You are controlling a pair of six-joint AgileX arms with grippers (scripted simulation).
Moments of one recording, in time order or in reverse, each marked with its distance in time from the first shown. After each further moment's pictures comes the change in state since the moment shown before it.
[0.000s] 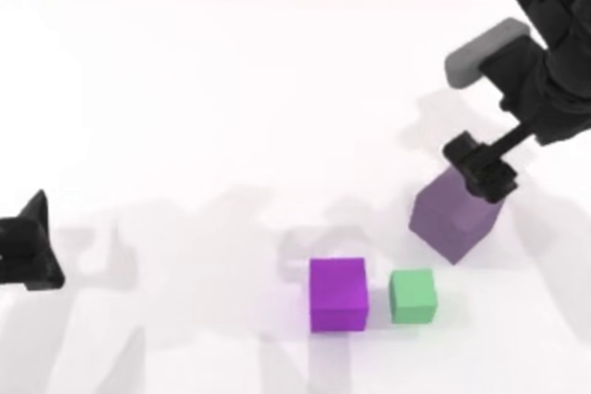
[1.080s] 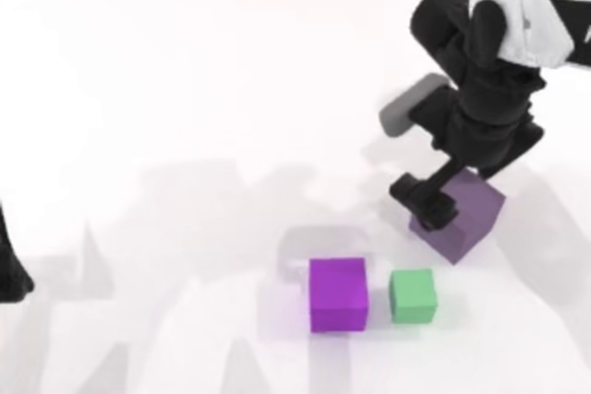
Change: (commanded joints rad) left arm 0.131 -0.338 -0.227 0.217 0.009 0.179; right arm 0.063 0.331 0.135 0.002 0.004 -0.043
